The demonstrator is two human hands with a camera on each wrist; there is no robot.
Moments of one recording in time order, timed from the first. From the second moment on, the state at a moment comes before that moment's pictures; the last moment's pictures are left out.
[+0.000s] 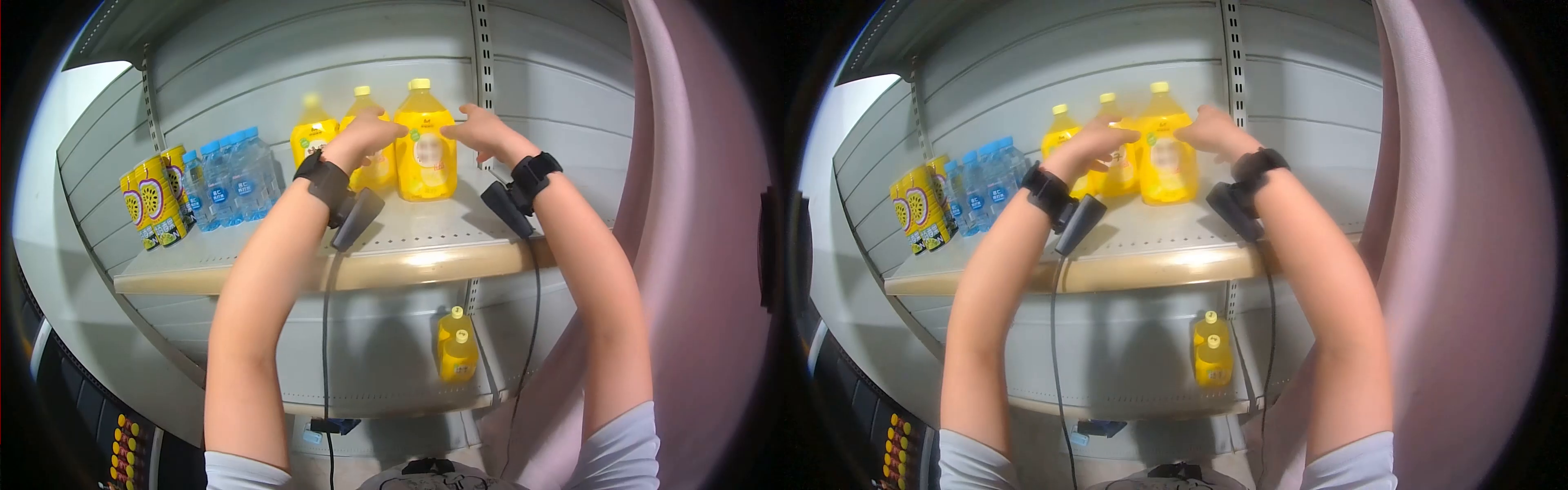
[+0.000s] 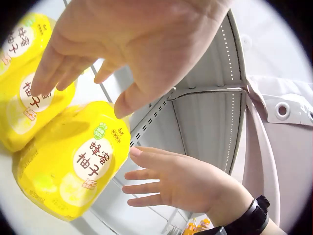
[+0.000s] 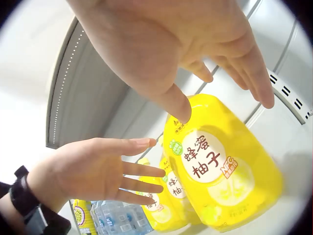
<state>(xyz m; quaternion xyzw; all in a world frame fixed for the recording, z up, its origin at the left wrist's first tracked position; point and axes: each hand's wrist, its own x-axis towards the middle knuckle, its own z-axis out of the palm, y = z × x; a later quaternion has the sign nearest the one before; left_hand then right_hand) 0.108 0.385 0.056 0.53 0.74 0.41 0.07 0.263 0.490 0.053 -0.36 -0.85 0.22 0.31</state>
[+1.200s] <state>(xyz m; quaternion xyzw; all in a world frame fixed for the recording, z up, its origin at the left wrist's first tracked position) 0.224 0.259 0.022 0.62 0.31 0.71 -0.14 0.310 0.352 0.022 0.08 -0.69 0.11 0.71</state>
